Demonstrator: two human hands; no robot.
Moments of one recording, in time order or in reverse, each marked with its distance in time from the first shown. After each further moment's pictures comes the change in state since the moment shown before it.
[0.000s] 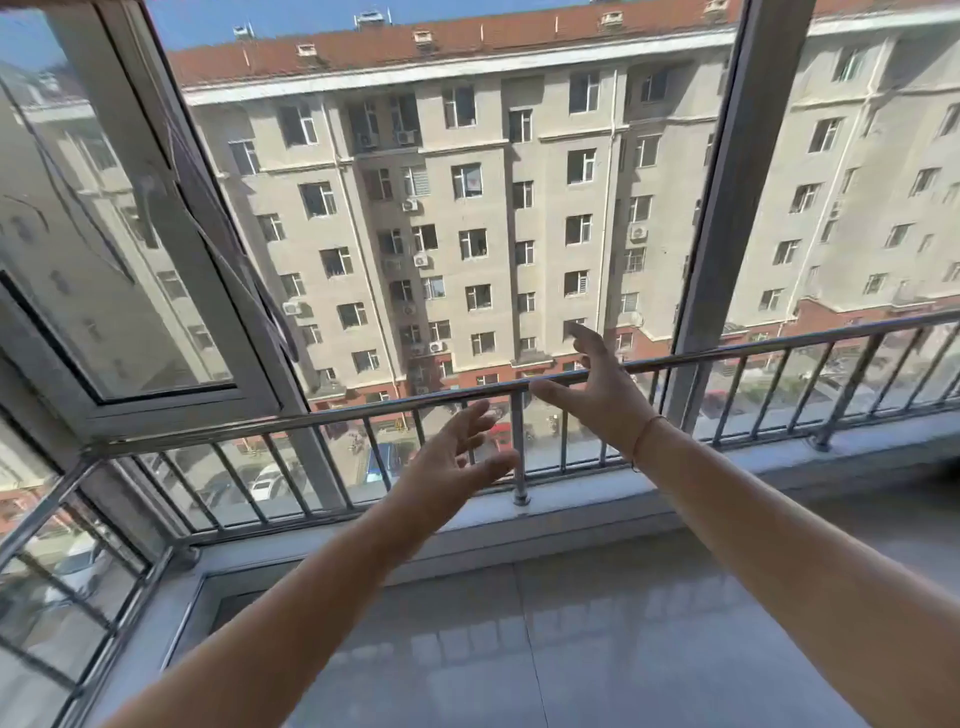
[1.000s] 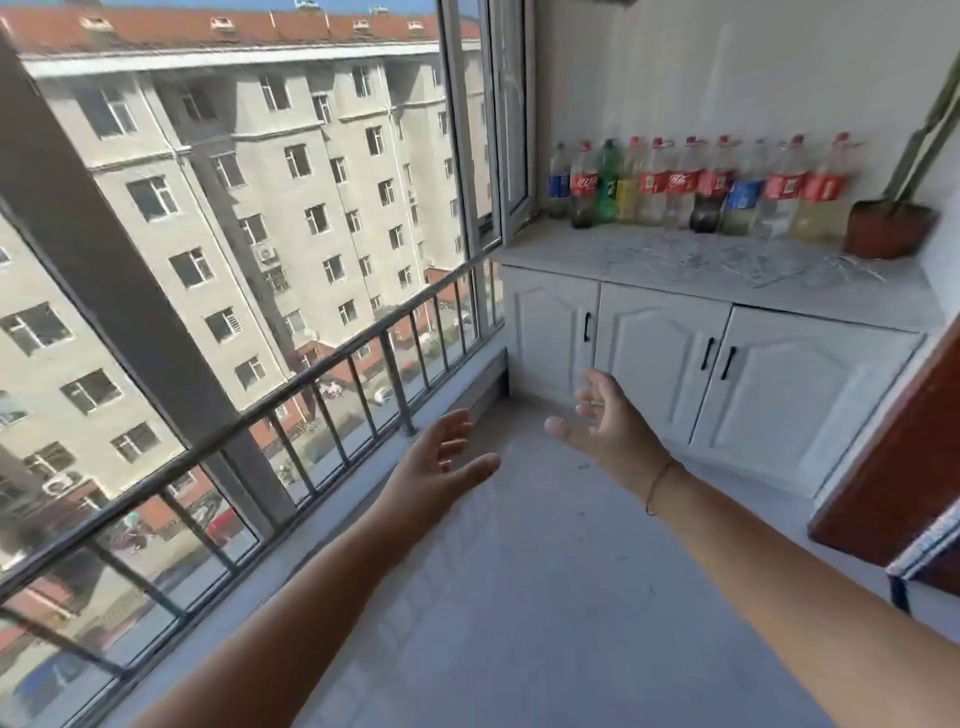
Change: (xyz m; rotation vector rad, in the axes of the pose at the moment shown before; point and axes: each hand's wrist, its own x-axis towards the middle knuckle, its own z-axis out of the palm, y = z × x) left_hand 0.183 0.158 0.617 -0.023 -0.710 0.230; right_hand -0.233 0.320 -0.542 -0.061 0.739 0.530
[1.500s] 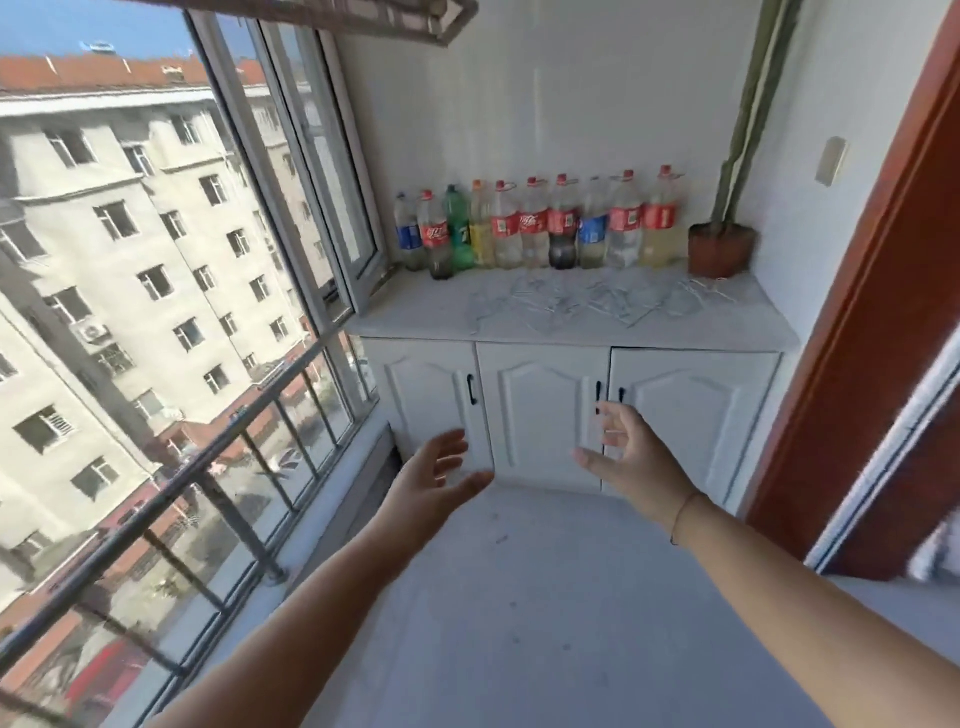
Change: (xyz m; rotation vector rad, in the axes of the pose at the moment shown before) left_hand 0.319 0.028 0.128 -0.028 -0.278 0.064; right_hand 0.195 0.109 -0.168 -0.071 0.306 0.183
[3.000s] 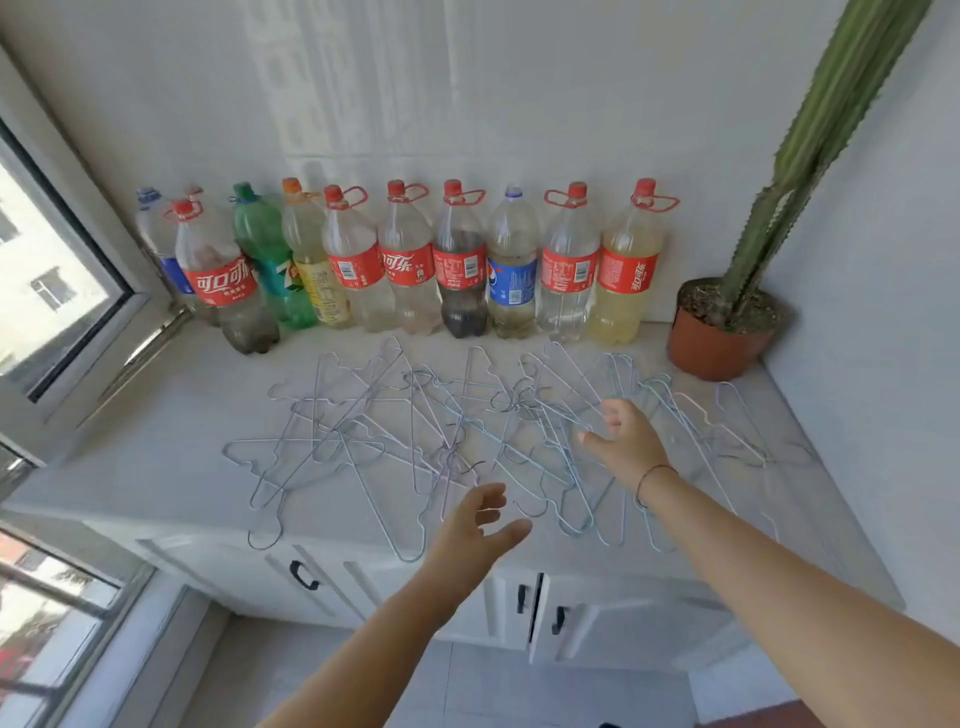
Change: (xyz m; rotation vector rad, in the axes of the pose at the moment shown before) left_hand 0.718 -0.044 0.249 -0.074 -0.255 -0.225; right_hand 0.723 0.232 -0.183 -0.233 0.176 0.289
